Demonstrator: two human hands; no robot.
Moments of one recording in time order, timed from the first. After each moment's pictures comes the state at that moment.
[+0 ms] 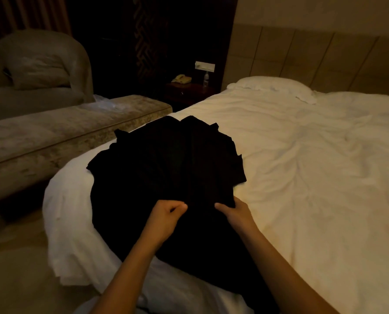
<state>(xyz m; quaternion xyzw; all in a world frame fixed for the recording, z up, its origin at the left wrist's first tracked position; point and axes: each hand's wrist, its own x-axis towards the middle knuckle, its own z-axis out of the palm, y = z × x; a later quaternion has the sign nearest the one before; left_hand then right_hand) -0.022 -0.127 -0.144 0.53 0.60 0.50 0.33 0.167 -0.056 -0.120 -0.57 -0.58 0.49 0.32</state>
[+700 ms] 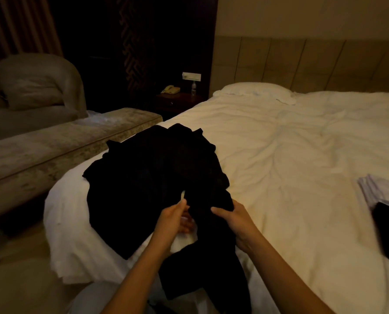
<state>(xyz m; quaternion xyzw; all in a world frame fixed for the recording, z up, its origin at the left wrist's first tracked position) 0.057 -0.162 -0.107 0.33 0.59 0.56 0.49 0.222 -0.120 -0.093 -0.44 -0.51 0.61 0.41</state>
